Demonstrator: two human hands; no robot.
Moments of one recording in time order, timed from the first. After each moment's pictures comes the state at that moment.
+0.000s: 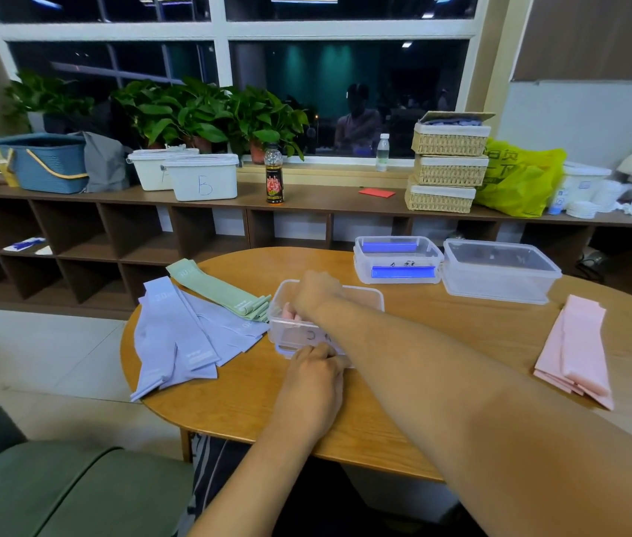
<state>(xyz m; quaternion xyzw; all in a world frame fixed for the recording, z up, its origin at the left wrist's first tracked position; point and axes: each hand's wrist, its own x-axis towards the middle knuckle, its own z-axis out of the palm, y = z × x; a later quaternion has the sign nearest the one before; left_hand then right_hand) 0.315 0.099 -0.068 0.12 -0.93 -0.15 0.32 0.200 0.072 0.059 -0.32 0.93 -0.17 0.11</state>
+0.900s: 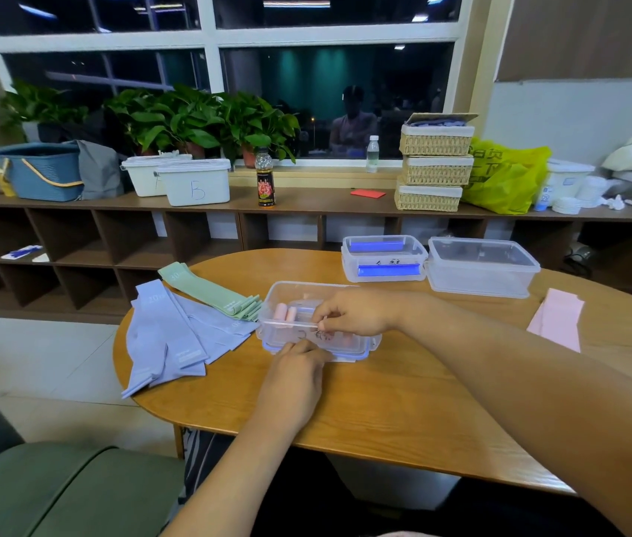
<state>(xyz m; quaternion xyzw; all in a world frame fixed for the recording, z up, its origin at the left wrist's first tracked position) 0.327 0.107 -0.051 0.15 -0.93 -0.16 0.28 0.157 0.194 0.072 -0.63 0.76 -0.05 0.14</state>
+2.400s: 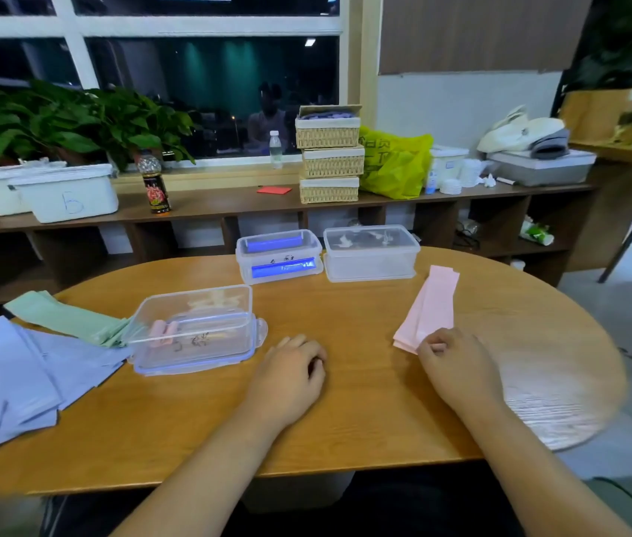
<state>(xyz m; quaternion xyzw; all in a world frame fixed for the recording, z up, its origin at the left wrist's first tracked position) 0.215 0.221 -0.047 0.03 -0.96 -0.18 0.20 0.101 0.488 -0.039 -0.10 0.94 -0.28 -0.14</state>
